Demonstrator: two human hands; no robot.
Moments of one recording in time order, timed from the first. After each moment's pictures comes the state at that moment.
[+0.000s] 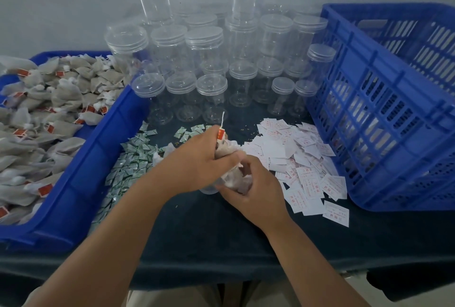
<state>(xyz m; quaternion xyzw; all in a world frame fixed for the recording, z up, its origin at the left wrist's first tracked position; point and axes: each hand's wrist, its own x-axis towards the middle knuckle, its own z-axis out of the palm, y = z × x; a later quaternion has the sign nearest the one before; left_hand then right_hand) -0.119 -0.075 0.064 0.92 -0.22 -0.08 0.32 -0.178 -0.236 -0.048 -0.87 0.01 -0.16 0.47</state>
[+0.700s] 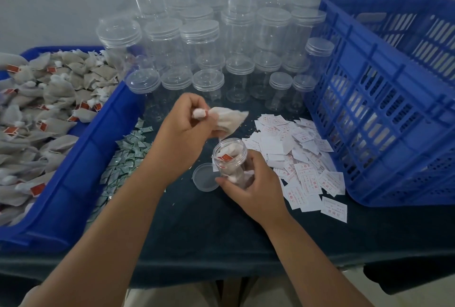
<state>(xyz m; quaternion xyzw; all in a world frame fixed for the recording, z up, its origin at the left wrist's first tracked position) -0.108 -0.069 0.070 0.79 -0.18 0.02 0.59 -0.180 -0.237 -0.045 -0.83 0.03 -0.17 0.53</state>
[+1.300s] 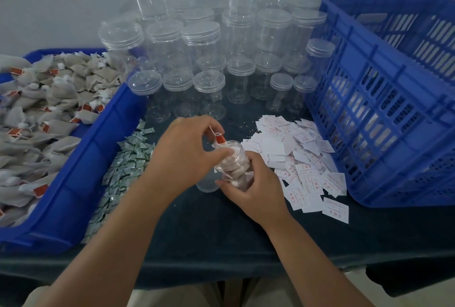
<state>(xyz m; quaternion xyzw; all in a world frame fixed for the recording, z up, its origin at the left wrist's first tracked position) -0.121 -0.067 0.071 0.93 -0.22 0.06 0.29 -0.178 -0.236 -0.046 -0.85 0.00 -0.19 0.50</state>
